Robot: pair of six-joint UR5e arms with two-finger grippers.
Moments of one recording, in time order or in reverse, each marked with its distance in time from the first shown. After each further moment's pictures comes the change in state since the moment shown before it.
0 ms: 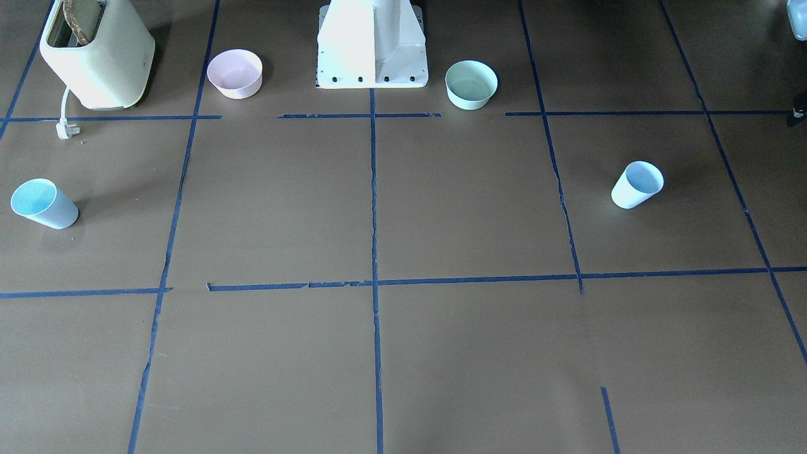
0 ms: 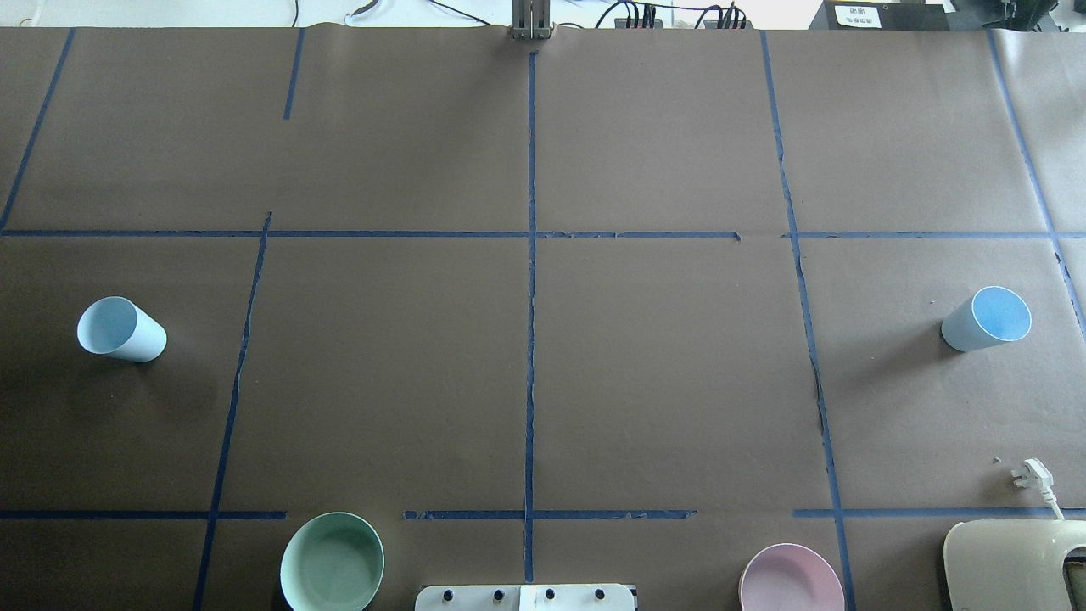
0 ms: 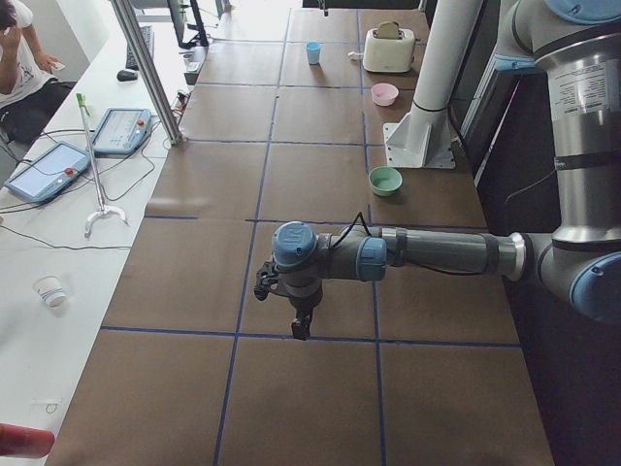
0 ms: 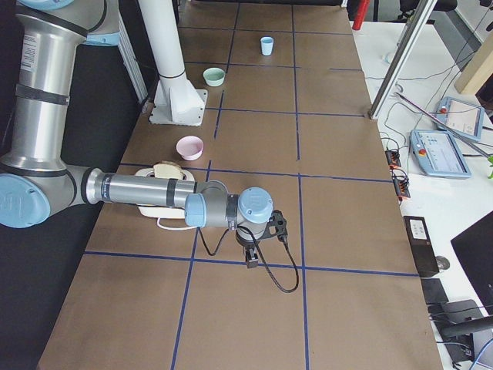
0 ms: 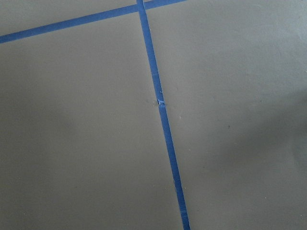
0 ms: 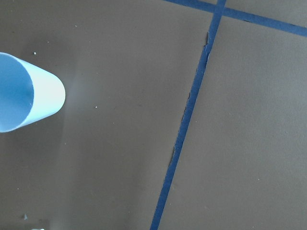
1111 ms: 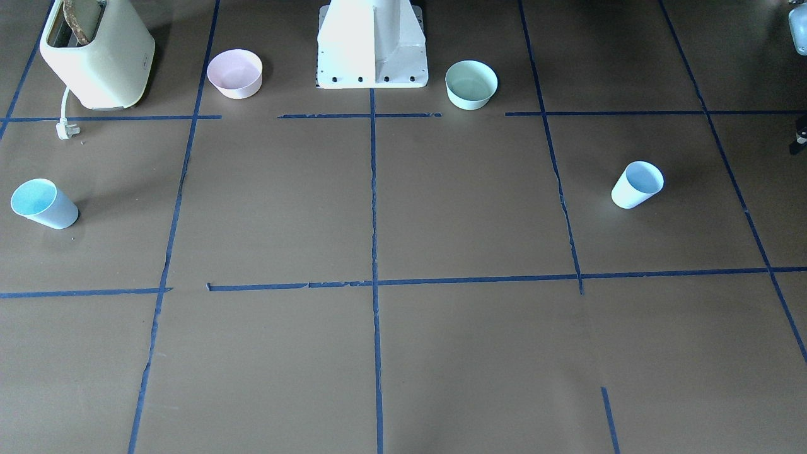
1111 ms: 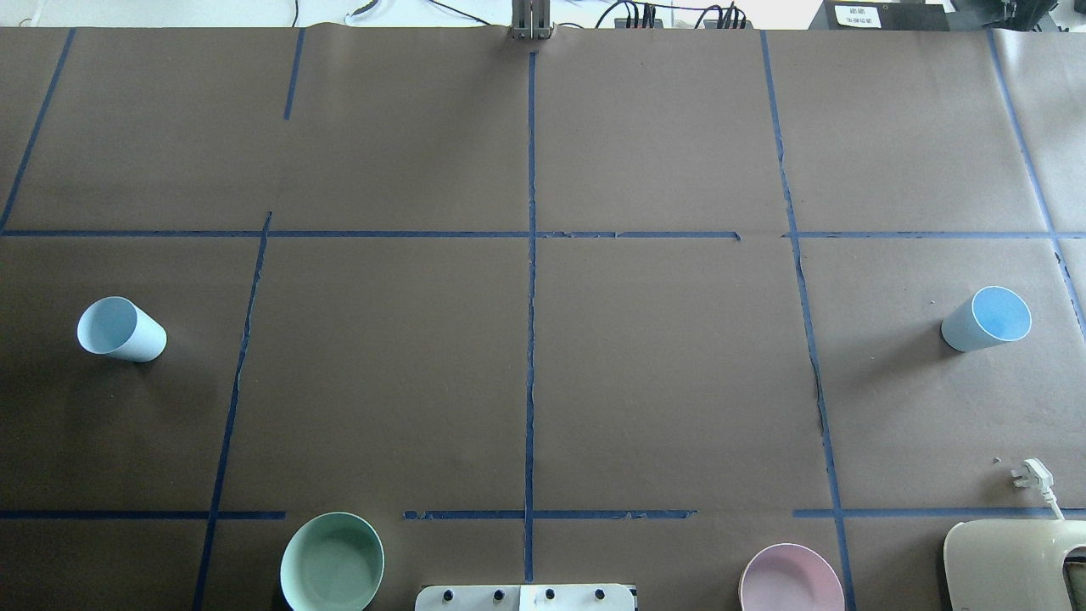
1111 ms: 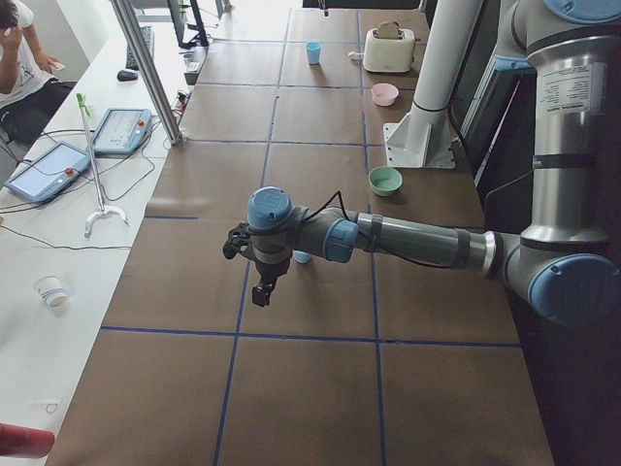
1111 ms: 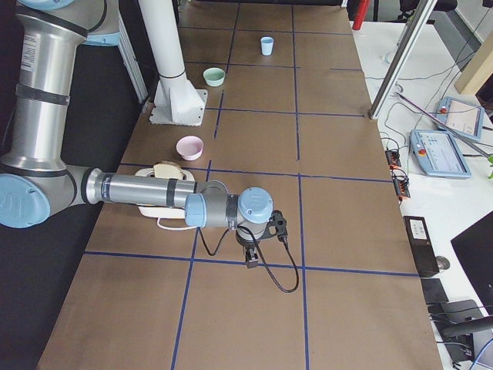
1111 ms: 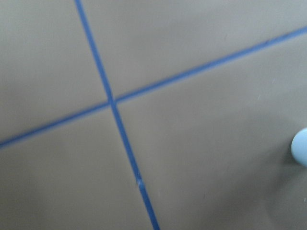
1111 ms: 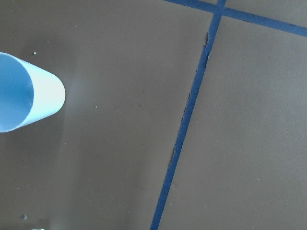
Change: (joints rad) left arm 0.018 -0.158 0.026 -0.147 -0.004 -0.035; right arm 0.000 0.000 0.000 0.000 0.000 0.000
